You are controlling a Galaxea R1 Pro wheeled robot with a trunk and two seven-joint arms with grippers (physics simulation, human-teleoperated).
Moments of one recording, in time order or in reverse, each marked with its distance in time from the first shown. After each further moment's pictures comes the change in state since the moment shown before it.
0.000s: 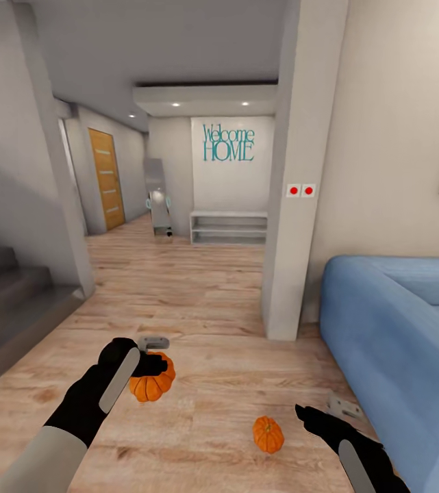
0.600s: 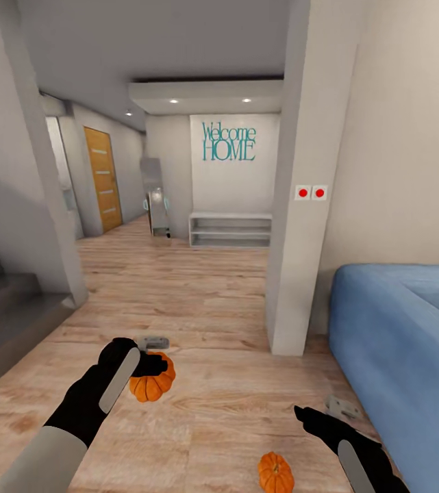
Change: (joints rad) left arm 0.000 0.000 0.000 0.000 0.000 0.000 0.000; right arm 0.000 0.001 0.004 0.000 0.000 0.011 0.000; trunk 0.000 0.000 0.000
